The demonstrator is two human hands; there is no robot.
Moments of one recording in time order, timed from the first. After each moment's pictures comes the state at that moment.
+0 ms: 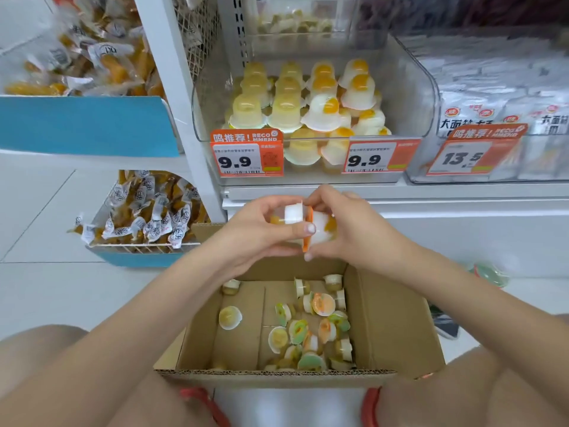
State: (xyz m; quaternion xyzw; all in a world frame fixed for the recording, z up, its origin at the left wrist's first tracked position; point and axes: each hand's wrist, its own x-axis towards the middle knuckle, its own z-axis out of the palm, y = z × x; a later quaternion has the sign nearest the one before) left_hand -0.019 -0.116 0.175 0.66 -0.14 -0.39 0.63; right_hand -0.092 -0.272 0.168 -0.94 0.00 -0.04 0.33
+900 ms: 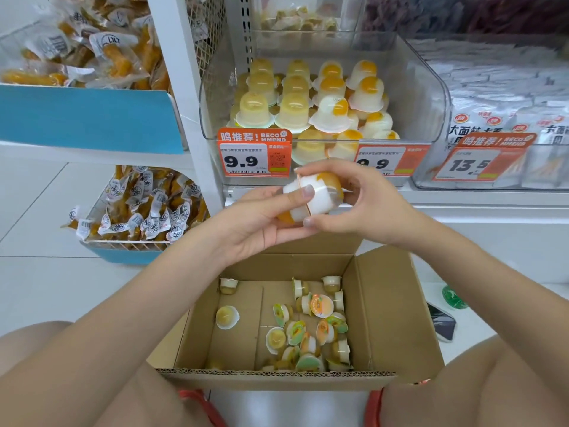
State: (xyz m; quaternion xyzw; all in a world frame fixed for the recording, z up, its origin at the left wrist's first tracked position) left_hand -0.004 -0.118 0.192 0.50 -0.09 -0.48 0.71; right_hand -0.075 -0.278 0.197 -0.86 -0.03 -0.08 0.50
